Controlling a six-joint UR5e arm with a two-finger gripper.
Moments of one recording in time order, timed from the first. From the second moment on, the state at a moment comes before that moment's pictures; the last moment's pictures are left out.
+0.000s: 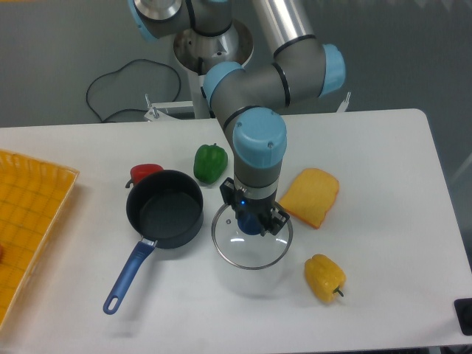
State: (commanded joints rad) arm 2.43 -1.98 -1.57 -1.17 1.53 1.01
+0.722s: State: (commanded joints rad) arm 2.42 -2.03 -1.57 -1.17 1.53 1.00
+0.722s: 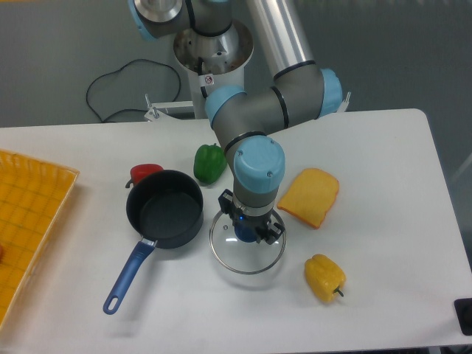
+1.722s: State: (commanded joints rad) arm 2.40 -2.08 -1.57 -1.16 1.53 1.01
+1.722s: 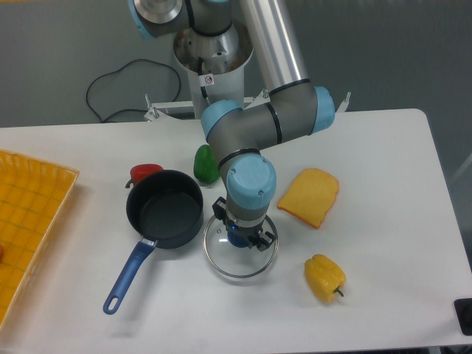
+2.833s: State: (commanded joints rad) arm 2.39 -2.09 -1.57 -1.13 1.54 1.01
